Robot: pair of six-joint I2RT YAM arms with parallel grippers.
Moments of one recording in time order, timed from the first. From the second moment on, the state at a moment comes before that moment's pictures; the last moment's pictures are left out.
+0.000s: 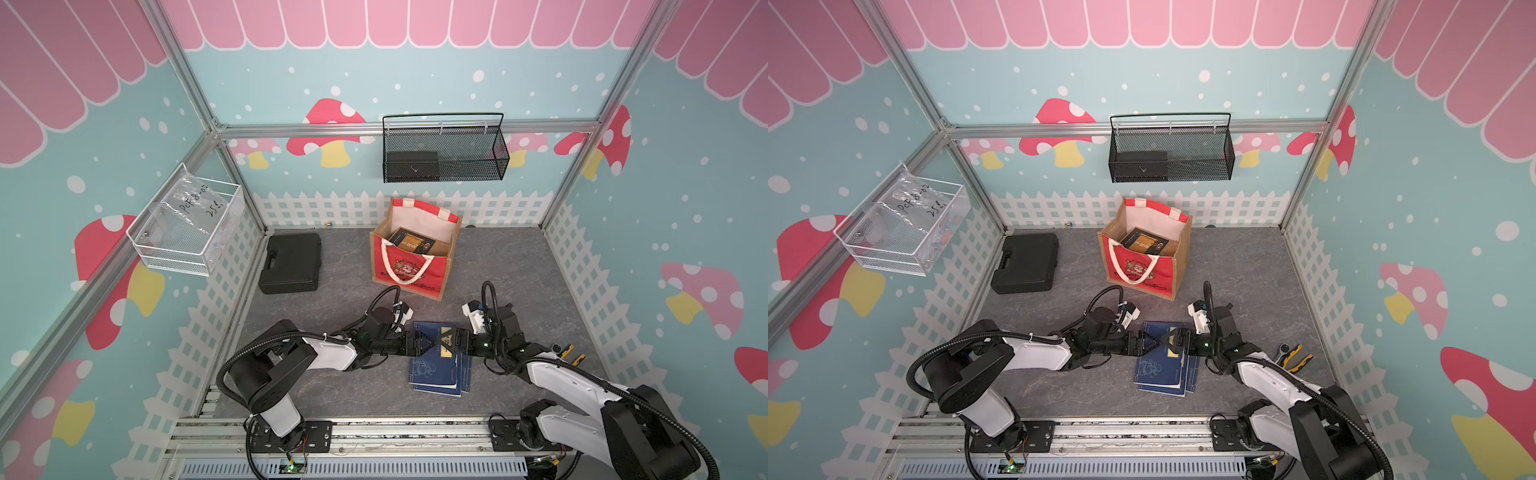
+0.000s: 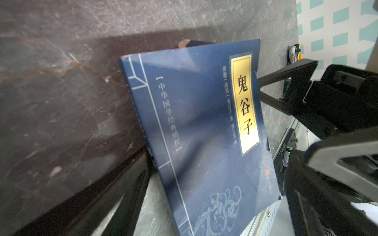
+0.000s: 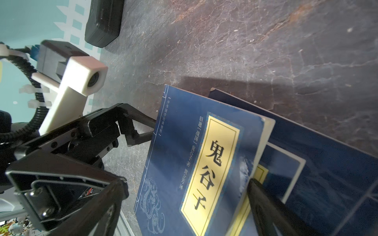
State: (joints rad) left arm -0.79 1.67 0.60 0.49 0.44 -0.81; right arm 0.40 1.14 0.35 0.05 -0.53 0.58
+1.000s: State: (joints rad) left arm -0.69 1.48 0.70 0.21 0.61 -0.67; right arm 0.41 0.99 0.43 0.01 -0.54 0.42
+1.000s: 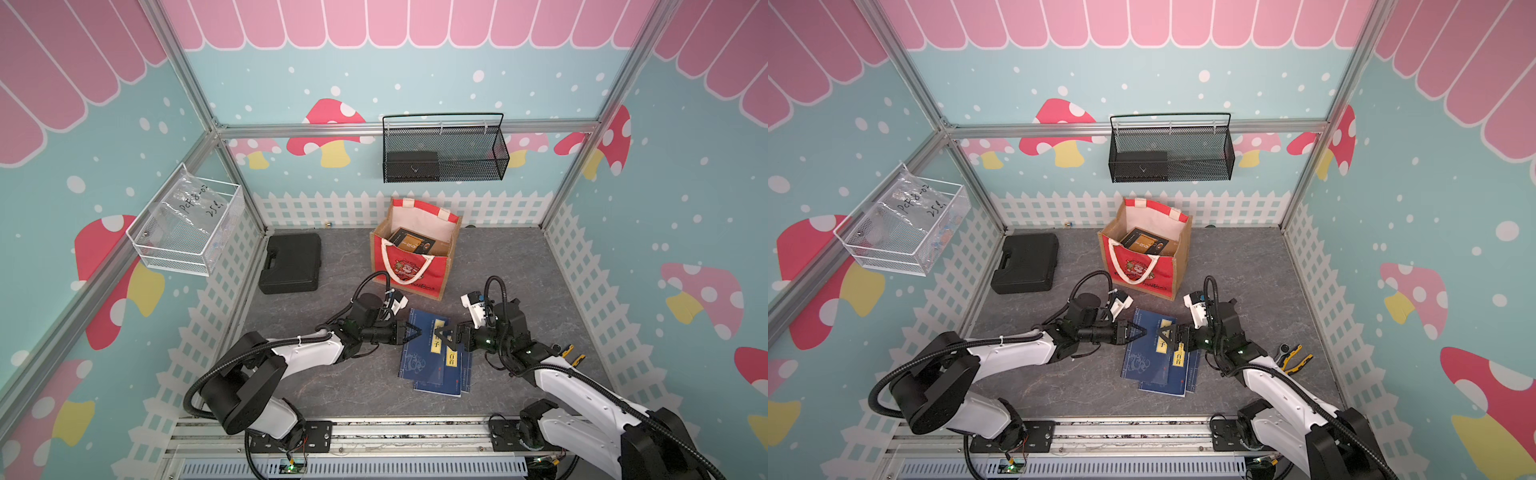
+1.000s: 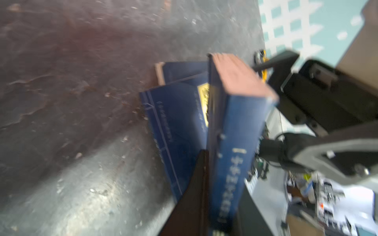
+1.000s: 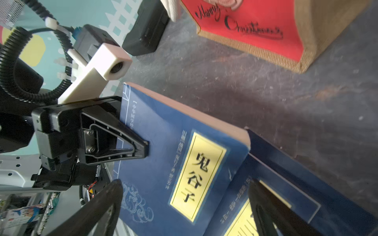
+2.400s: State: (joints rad) left arm -0.69 1.32 1.22 -1.04 0.81 0.06; right arm 0.58 1.16 0.74 -0.20 -1.14 0.04
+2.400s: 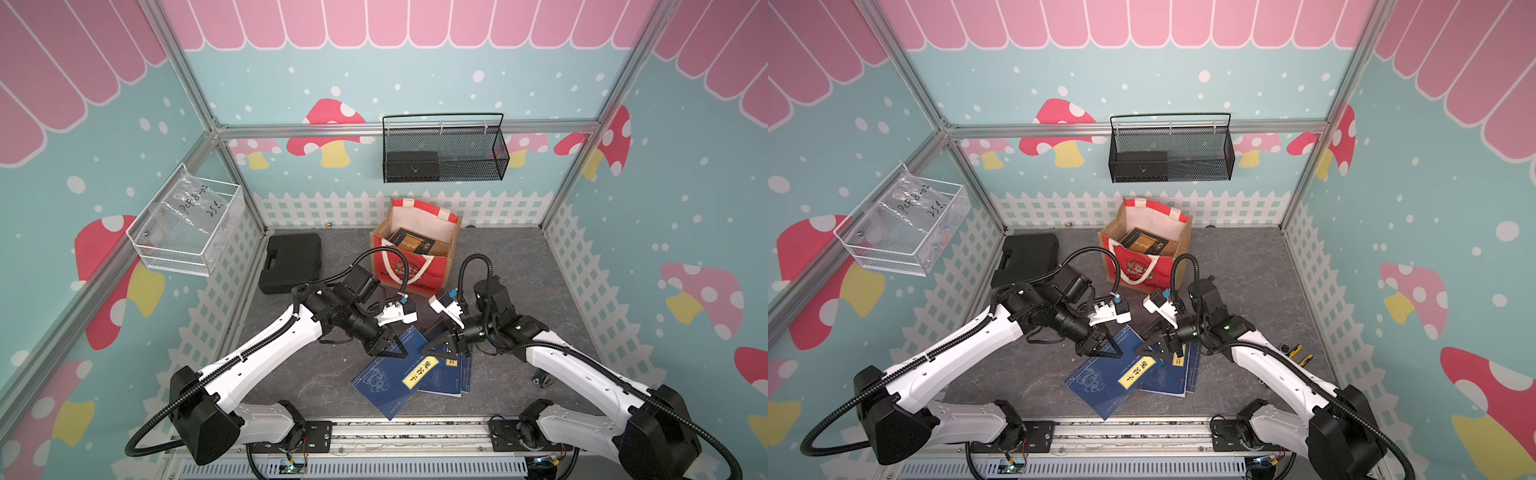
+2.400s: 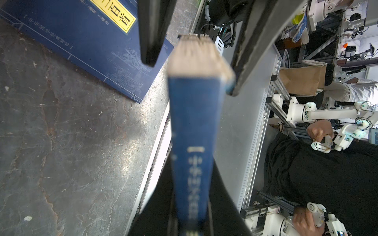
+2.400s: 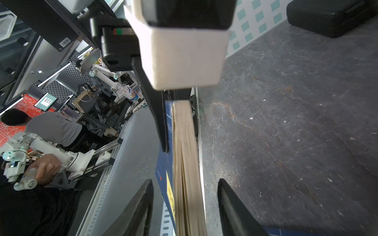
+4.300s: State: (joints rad) left arm -0.25 0.81 0.97 -0.57 0.53 -0.23; right arm 0.35 1.73 1.48 -0.14 -0.32 0.75
